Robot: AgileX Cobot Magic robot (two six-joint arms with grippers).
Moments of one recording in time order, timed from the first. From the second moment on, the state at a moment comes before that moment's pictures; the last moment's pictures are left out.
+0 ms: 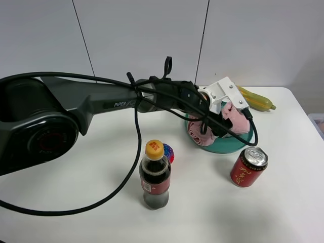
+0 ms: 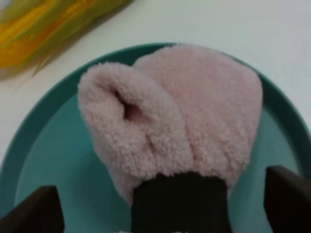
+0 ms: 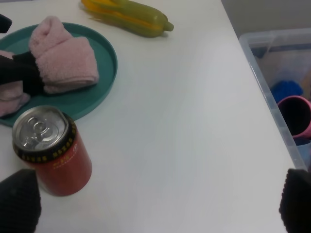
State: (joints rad) left arm -0.85 2.37 -1.82 -0.46 0.21 0.80; right arm -0.05 0.00 -0.50 -0.05 1.07 0.04
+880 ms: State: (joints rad) left arm -0.43 1.91 -1.82 0.07 0.82 -0.01; right arm -0.05 0.00 -0.50 -0.05 1.07 0.04
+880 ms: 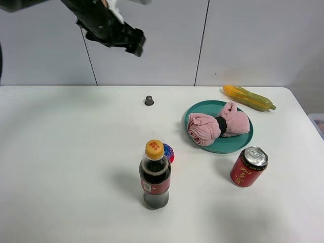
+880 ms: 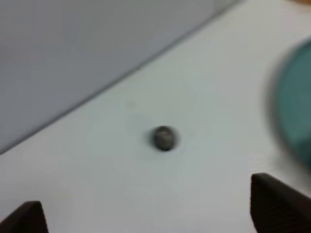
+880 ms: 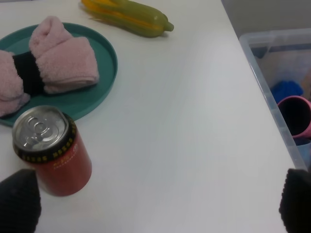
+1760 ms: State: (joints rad) left arm 0.07 1.52 -1.44 0.05 0.83 0.14; right arm -0.05 0.00 -0.50 -0.05 1.07 0.04
